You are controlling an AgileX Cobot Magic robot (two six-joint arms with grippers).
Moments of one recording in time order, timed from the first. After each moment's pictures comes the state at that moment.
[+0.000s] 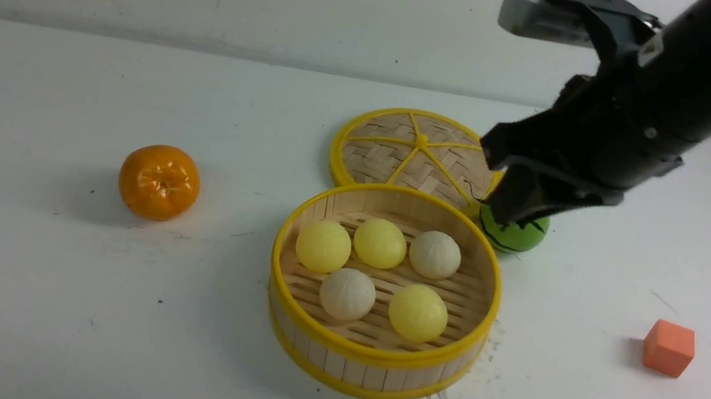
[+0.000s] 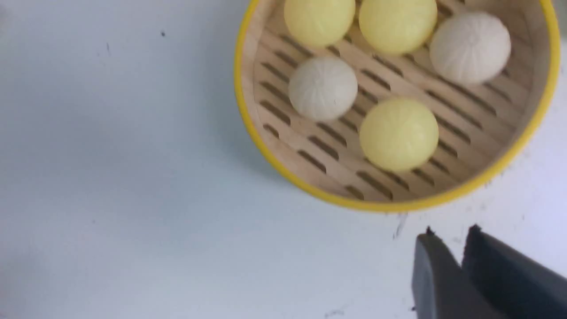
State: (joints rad) right arm 0.43 1.59 -1.56 0.29 1.16 -0.01; left arm -0.62 0.14 -0.17 -0.14 0.29 -0.21
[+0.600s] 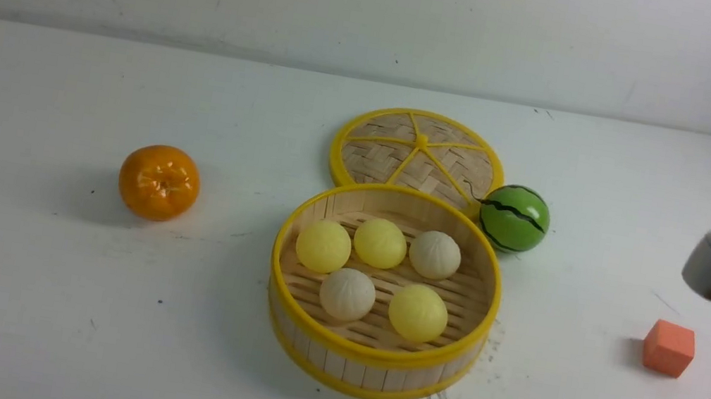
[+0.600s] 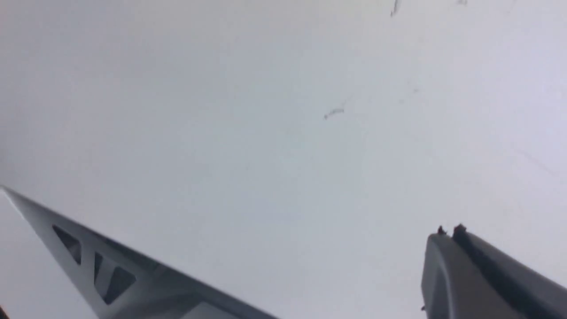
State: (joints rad) right arm 0.43 1.01 -0.93 0.31 1.14 0.05; left arm -0.62 0.14 -0.17 -0.14 0.29 -0.21
